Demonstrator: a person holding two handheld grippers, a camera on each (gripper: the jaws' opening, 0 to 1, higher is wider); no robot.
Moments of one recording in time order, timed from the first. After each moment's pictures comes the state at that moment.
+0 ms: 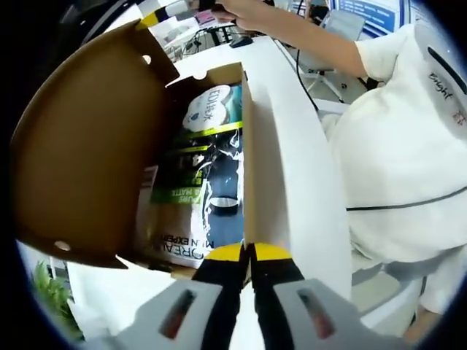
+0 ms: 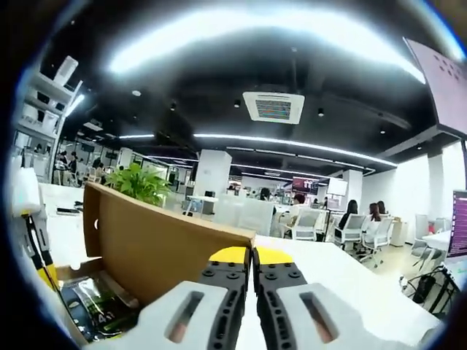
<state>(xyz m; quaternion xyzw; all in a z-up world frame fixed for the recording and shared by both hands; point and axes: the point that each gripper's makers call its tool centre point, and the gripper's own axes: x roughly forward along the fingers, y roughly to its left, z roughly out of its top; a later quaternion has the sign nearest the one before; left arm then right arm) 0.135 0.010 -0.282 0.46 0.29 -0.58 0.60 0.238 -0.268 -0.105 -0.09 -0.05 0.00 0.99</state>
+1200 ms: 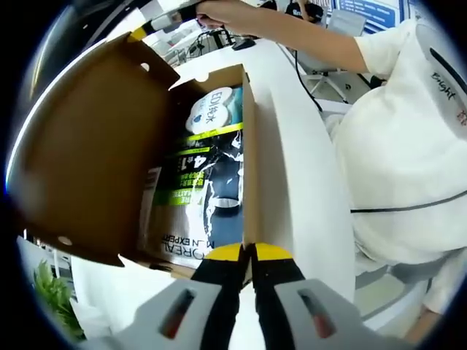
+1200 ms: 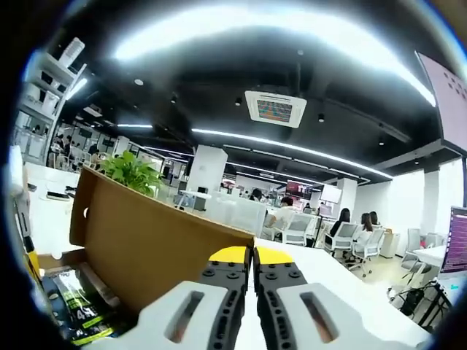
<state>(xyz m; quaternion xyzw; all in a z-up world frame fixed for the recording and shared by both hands) 0.135 0.010 -0.284 0.46 0.28 -0.57 0.62 0.265 -0.272 -0.105 -0.11 -0.05 -0.01 0.99</state>
